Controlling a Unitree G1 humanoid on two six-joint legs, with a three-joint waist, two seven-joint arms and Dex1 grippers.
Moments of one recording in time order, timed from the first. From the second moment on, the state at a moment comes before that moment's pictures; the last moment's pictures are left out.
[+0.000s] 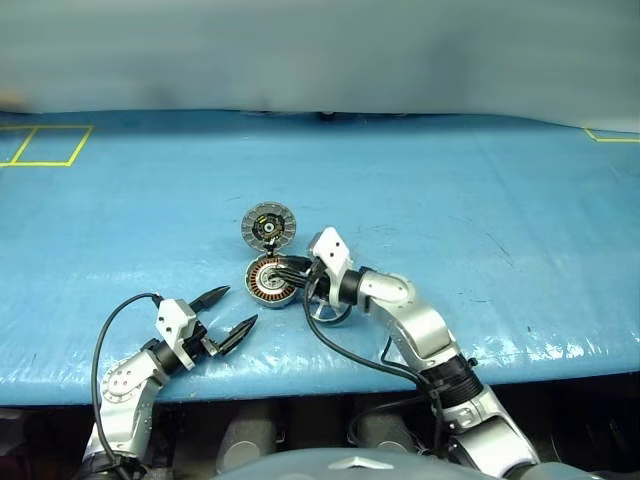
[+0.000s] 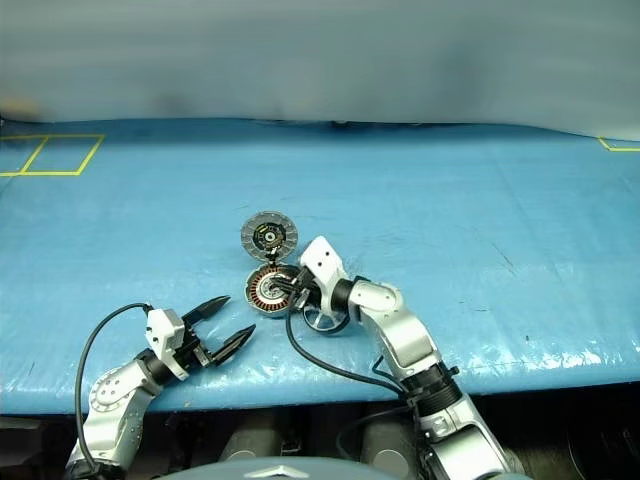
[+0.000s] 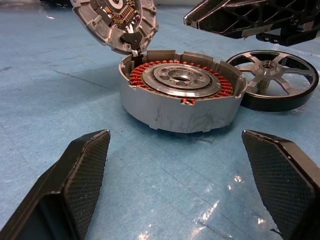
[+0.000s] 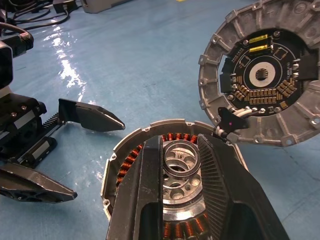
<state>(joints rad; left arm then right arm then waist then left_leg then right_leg) 0.17 0.38 0.07 0.19 -0.37 -0.29 -0.94 -0.33 -0.13 0.35 -0.01 0.18 0.40 0.68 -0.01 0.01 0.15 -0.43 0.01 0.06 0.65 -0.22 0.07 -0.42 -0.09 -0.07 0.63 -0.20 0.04</state>
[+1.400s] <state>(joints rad) 0.18 0.37 0.07 0.18 -0.37 -0.30 -0.92 -0.38 -0.07 0.37 0.16 0.13 0.33 0.71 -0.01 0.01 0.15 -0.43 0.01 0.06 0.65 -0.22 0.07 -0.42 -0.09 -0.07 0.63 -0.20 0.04</state>
